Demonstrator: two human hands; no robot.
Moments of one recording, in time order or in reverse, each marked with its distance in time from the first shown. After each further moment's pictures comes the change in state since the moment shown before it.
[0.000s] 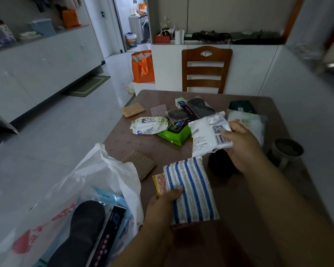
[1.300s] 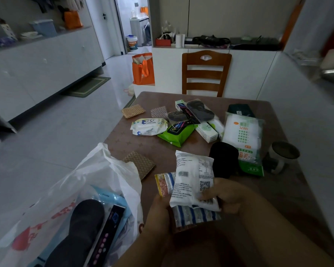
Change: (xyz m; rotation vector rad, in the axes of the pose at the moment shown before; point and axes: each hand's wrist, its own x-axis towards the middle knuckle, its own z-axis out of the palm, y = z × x) left_hand -0.010 -0.005 0.002 -0.114 -0.198 0.036; right_hand -0.056 0.059 -0.008 -0.079 -0.524 0.653
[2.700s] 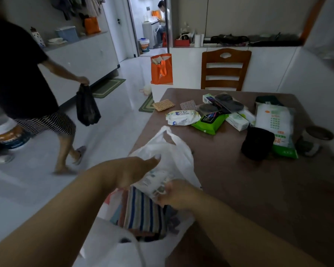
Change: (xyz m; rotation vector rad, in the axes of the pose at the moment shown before) left_hand -0.113 0.191 -0.105 1.526 0.262 -0.185; right_hand 0.027 0.044 0.252 -0.695 0.102 -0.102
